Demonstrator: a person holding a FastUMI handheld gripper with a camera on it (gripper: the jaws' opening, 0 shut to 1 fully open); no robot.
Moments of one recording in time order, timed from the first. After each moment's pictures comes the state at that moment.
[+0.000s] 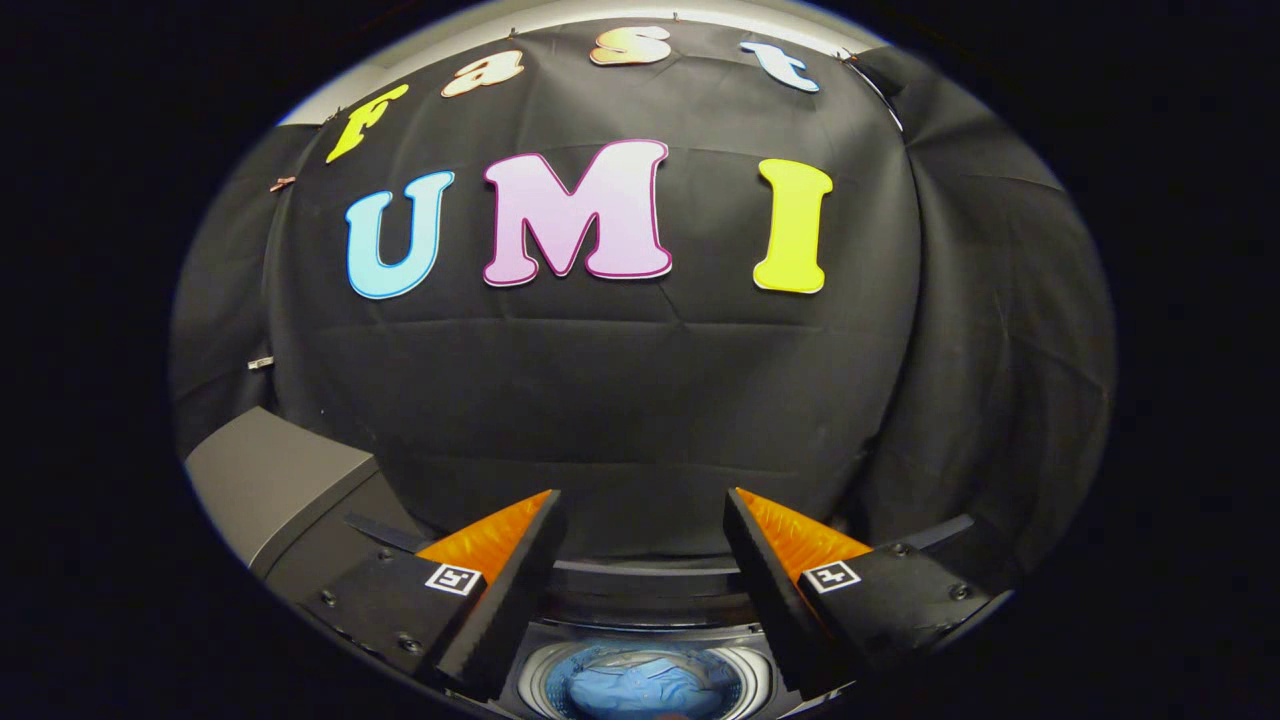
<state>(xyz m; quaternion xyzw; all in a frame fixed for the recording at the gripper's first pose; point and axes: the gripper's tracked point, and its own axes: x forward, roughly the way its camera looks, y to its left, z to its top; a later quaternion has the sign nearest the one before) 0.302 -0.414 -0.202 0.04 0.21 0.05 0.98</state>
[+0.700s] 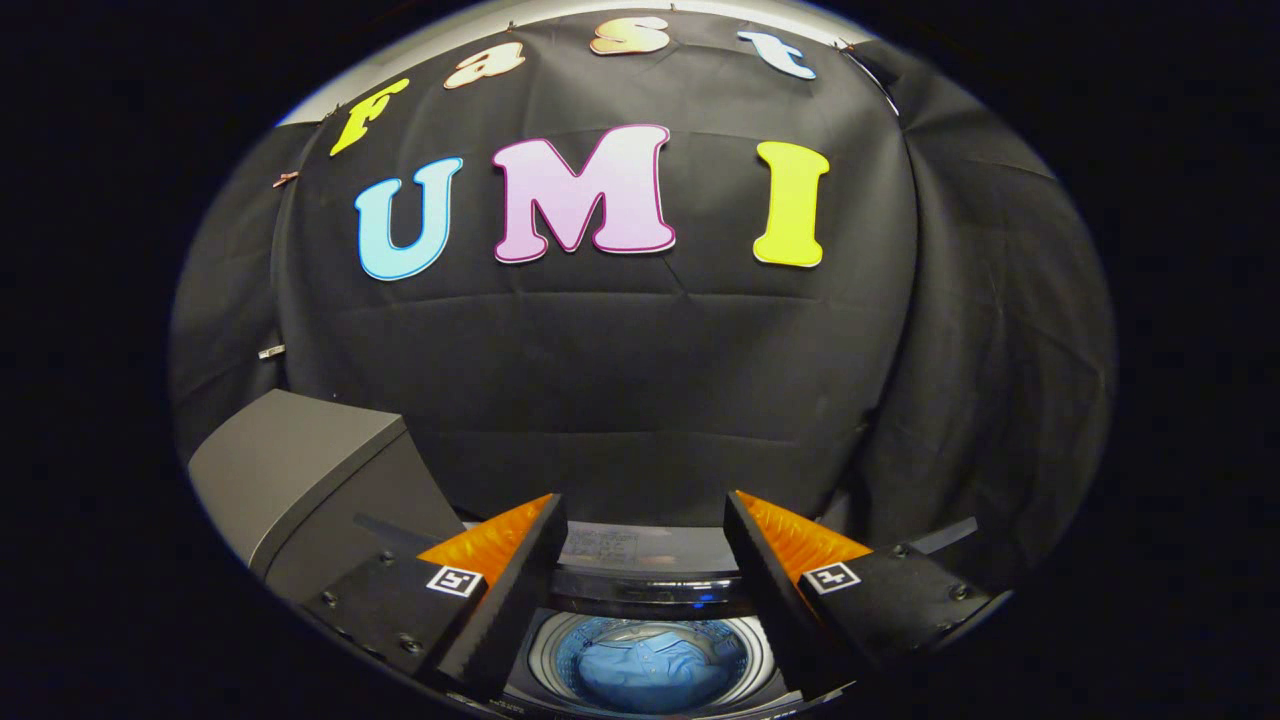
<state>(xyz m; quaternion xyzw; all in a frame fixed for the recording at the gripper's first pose) 0.303 -0.413 -0.202 0.04 0.24 0.05 0.97</state>
